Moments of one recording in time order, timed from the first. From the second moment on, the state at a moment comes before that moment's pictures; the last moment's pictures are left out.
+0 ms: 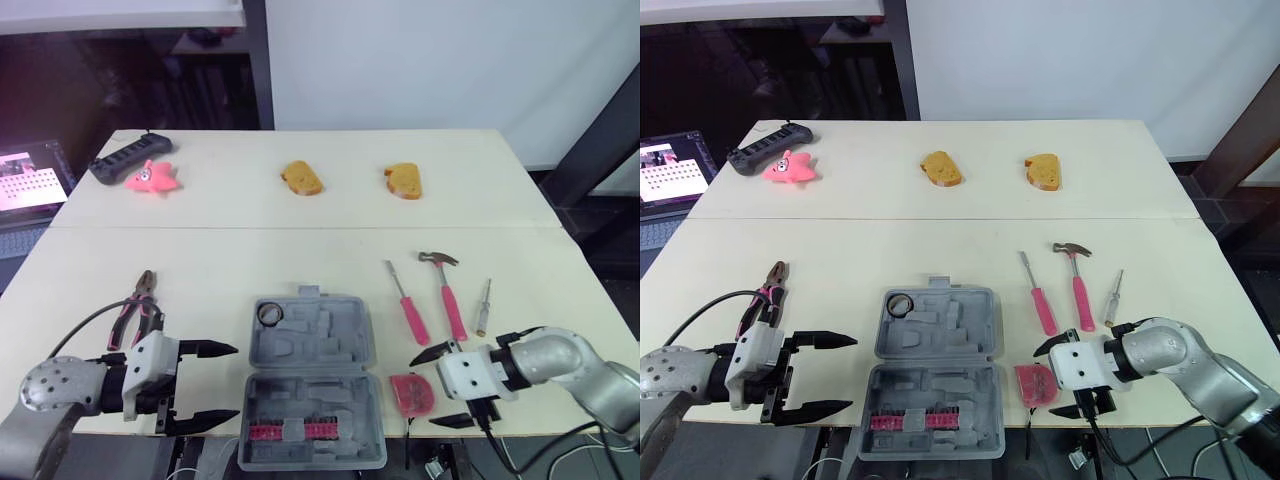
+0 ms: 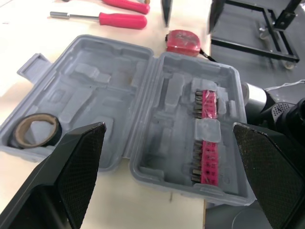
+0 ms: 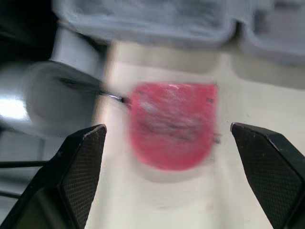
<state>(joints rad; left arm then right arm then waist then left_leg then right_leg) 0.29 0.82 0.18 -0.32 -0.50 0.07 -1.32 -0.06 -1.12 0.34 -0.21 0.12 -0.07 1.13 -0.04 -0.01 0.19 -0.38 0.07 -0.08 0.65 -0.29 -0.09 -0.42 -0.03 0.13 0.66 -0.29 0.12</state>
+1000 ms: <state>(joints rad) 0.32 0.83 0.22 -0.38 -0.50 0.10 -1.28 -0.06 -1.00 0.30 -0.26 0.07 0.08 1.20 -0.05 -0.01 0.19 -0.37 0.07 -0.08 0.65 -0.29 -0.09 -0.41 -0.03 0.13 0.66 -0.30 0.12</state>
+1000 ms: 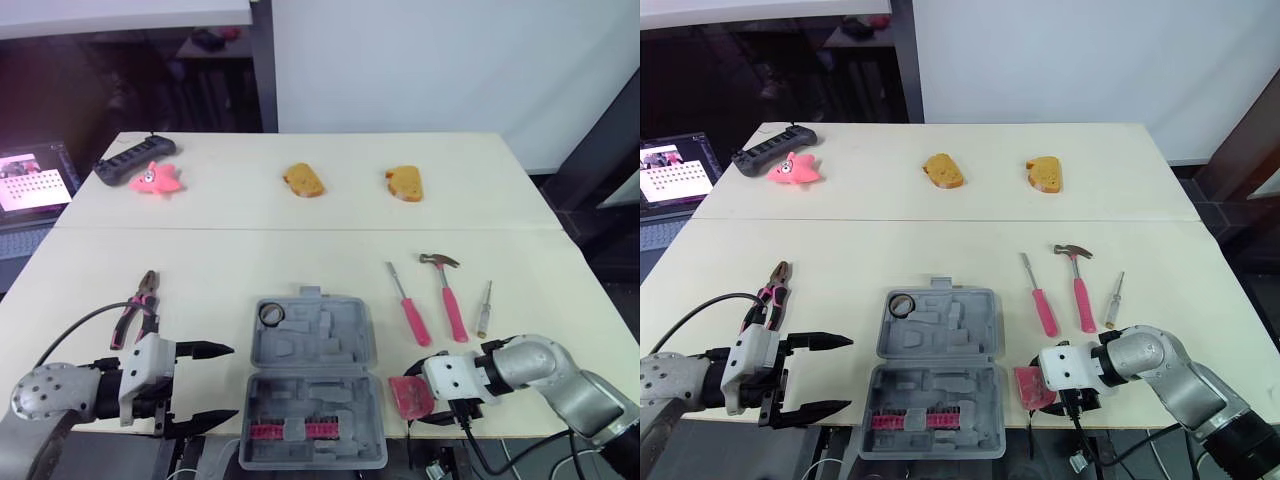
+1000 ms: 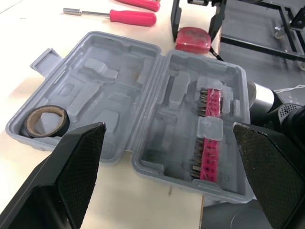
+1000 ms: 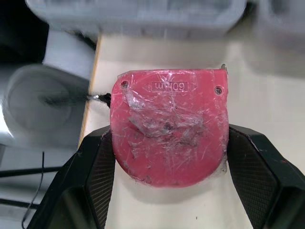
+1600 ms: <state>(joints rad) 0.28 0.83 0.20 -0.33 -0.49 0.09 -1.28 -0.98 -0.76 0.75 -0.45 0.21 1.28 1.00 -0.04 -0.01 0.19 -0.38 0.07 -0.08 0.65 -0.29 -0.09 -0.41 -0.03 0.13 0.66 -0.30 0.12</state>
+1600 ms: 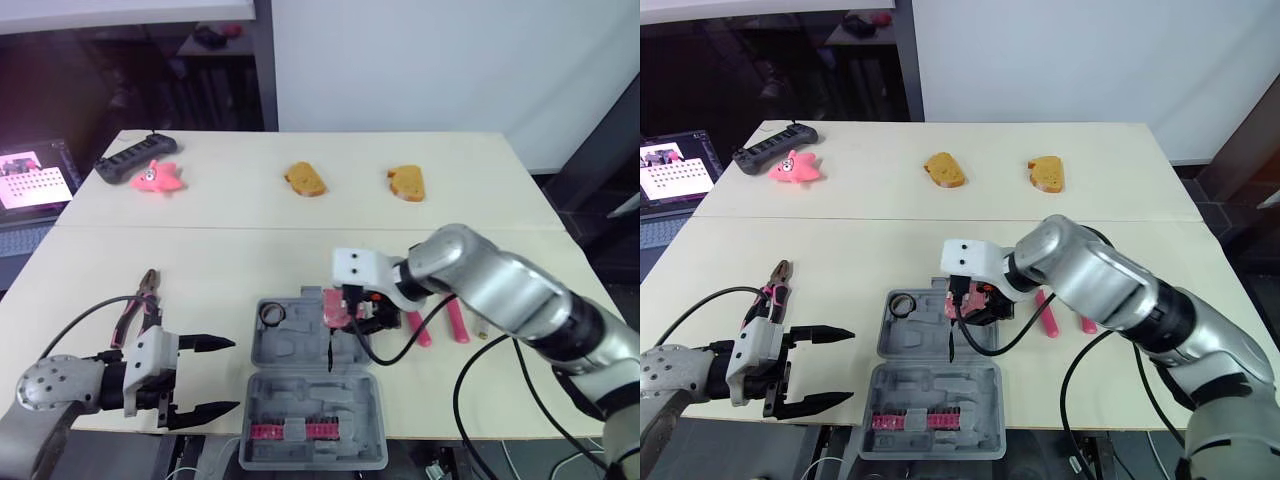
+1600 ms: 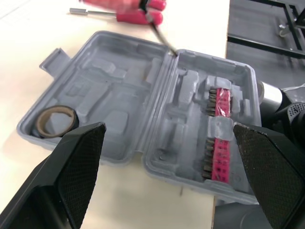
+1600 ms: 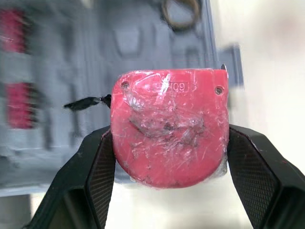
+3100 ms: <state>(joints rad) 0.30 0.79 0.21 -0.32 -0.48 0.05 -1.23 -0.97 -0.56 0.98 -0.08 -0.13 0.96 1.03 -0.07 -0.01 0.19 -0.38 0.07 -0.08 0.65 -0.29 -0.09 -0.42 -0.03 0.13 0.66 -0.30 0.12</state>
